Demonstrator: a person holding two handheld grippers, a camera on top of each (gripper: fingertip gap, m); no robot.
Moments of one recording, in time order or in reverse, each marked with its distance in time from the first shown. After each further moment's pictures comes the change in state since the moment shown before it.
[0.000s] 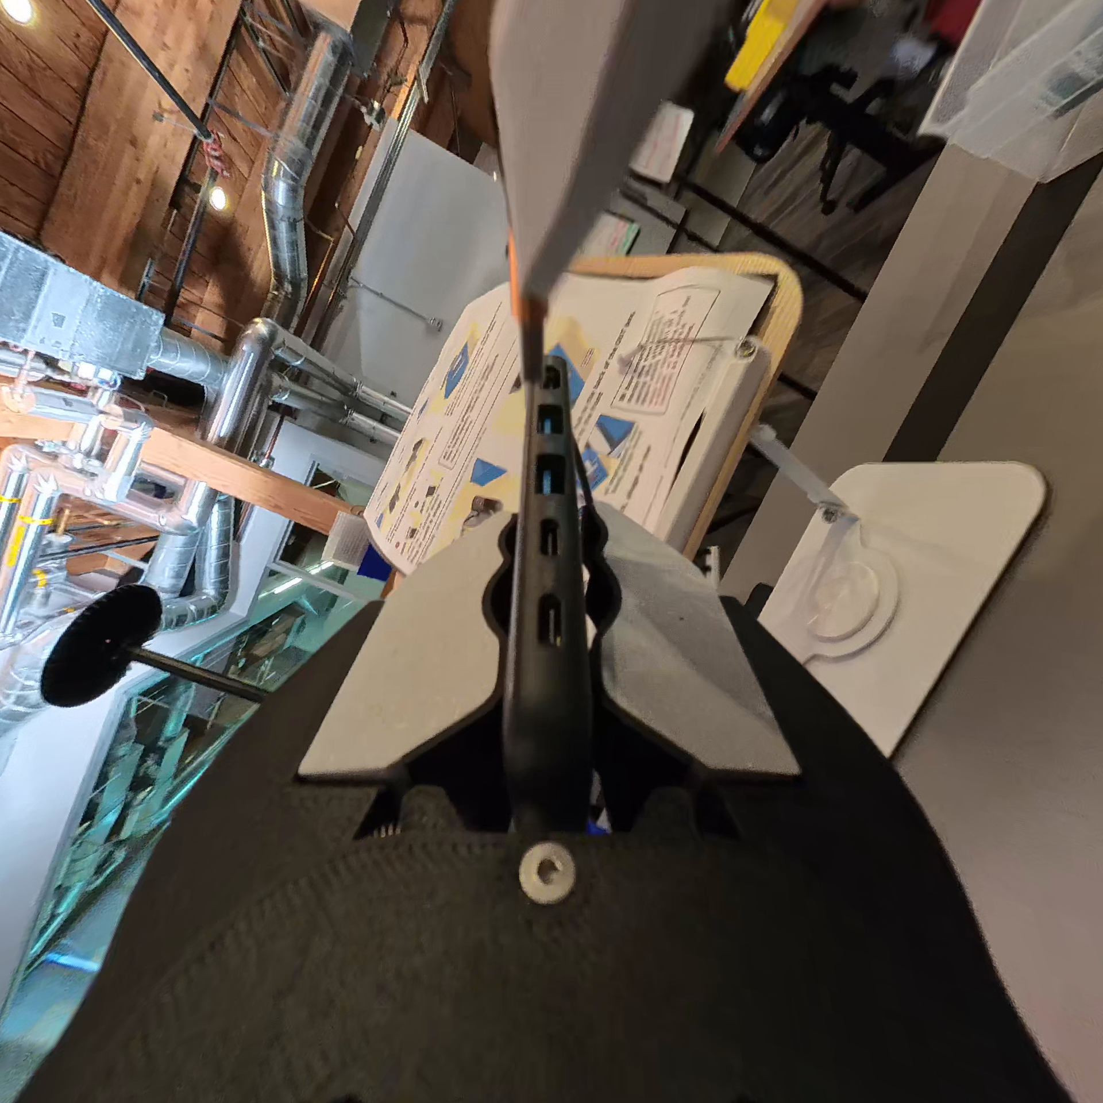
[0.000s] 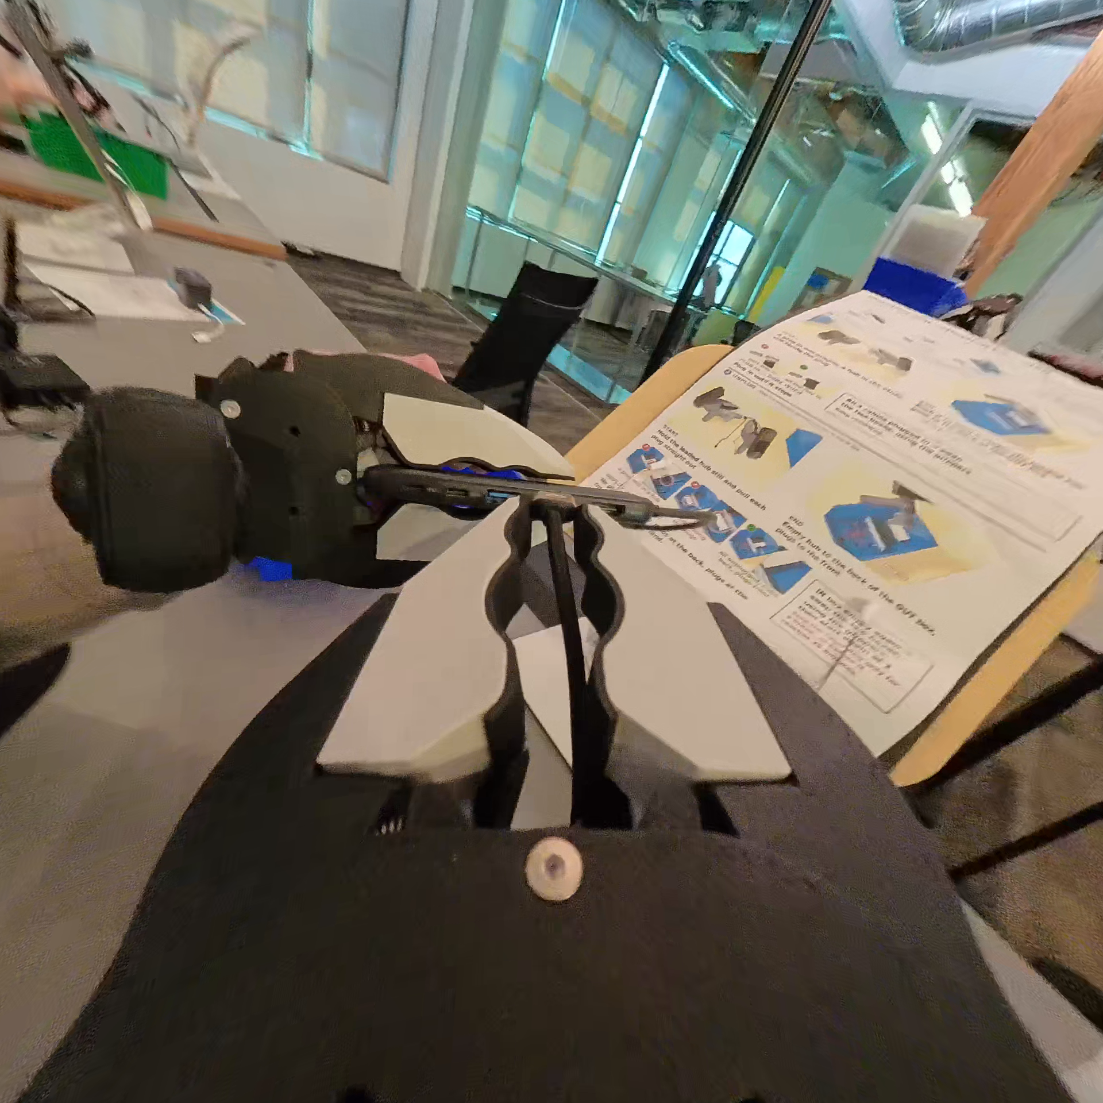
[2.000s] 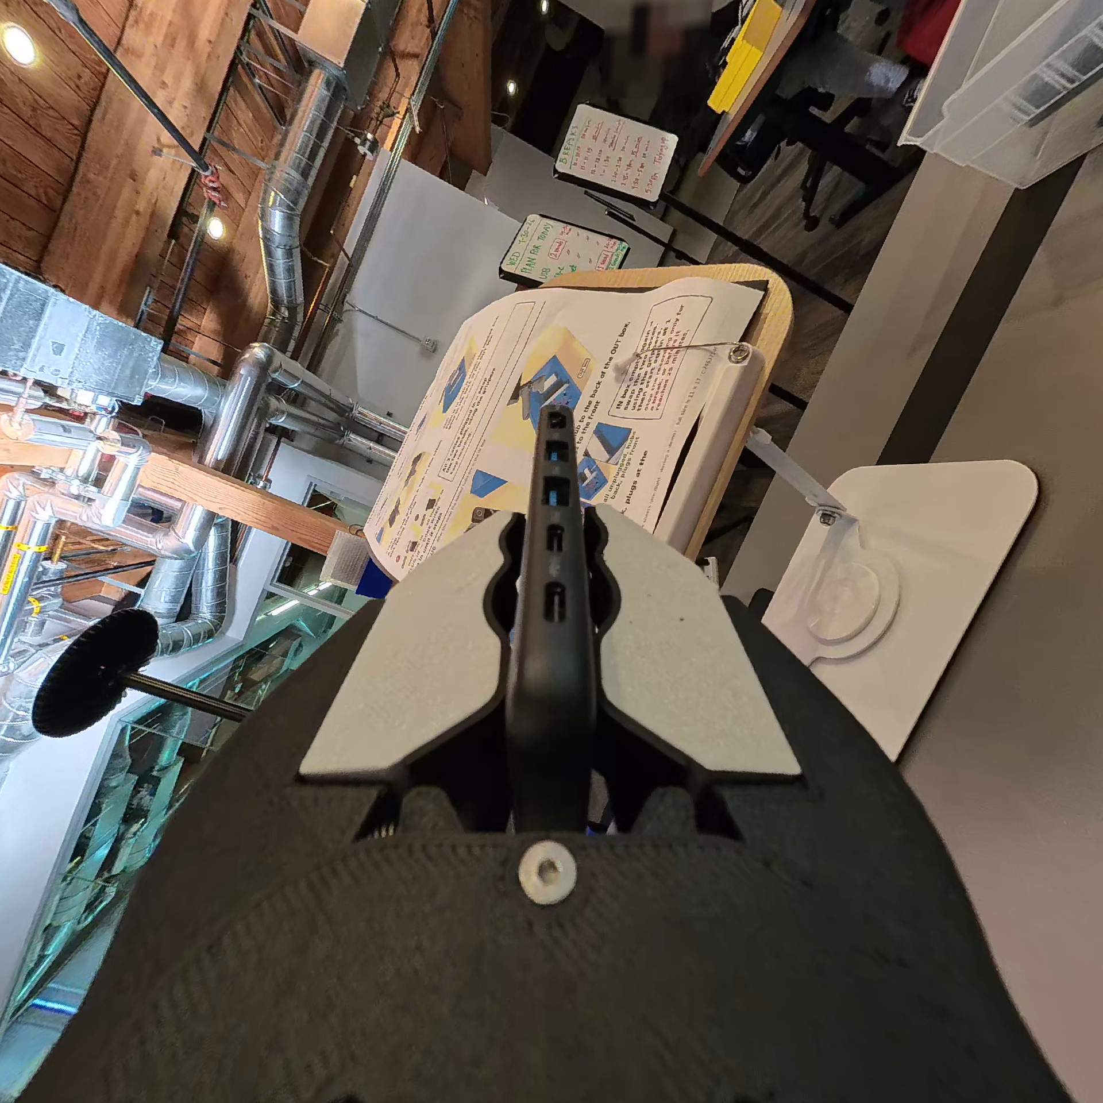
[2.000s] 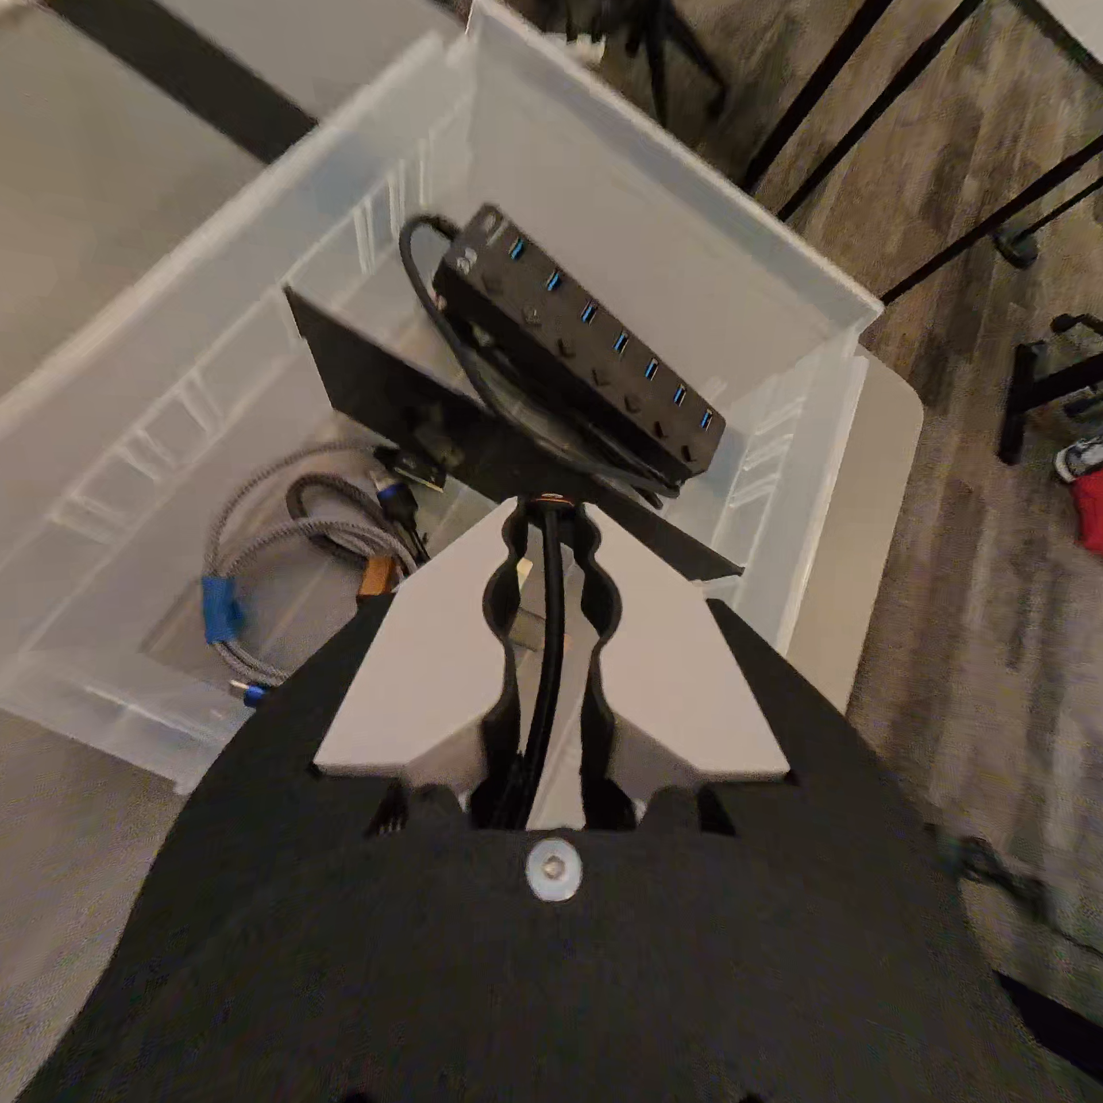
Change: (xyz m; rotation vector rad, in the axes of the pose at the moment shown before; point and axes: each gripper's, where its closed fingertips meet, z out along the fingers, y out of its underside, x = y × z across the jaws) left arm -0.004 0.000 -0.005 0.034 0.019 0.017; right arm 0.260 0.312 -0.264 -0.806 0.328 0.213
